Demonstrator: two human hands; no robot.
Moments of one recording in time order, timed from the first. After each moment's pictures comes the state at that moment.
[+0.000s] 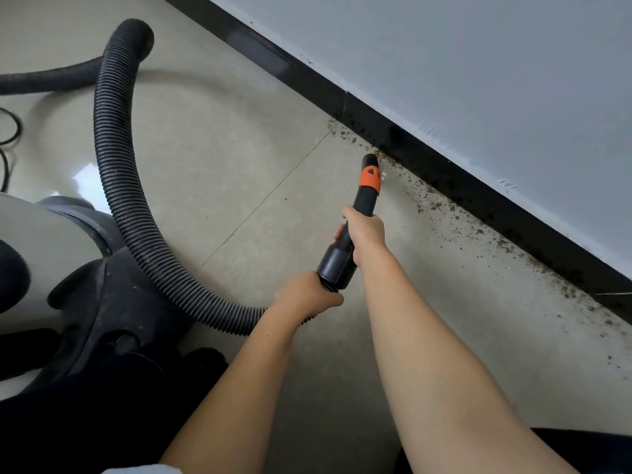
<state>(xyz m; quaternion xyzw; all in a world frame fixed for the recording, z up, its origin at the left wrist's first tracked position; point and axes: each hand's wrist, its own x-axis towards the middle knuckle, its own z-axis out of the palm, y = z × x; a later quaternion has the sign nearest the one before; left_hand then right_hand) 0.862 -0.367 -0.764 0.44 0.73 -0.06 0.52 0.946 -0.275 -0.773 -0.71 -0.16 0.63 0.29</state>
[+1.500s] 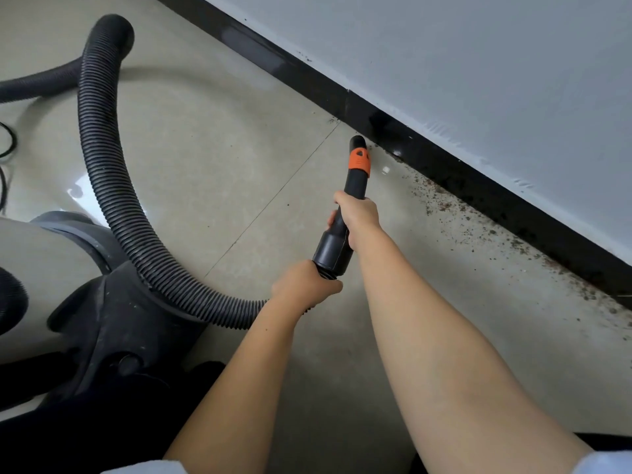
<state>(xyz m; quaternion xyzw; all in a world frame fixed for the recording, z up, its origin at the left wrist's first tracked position) 0.848 -0.338 -0.770 0.43 0.75 -0.04 0.49 0.926 -0.239 -0.780 -0.69 -0.18 0.65 0.26</state>
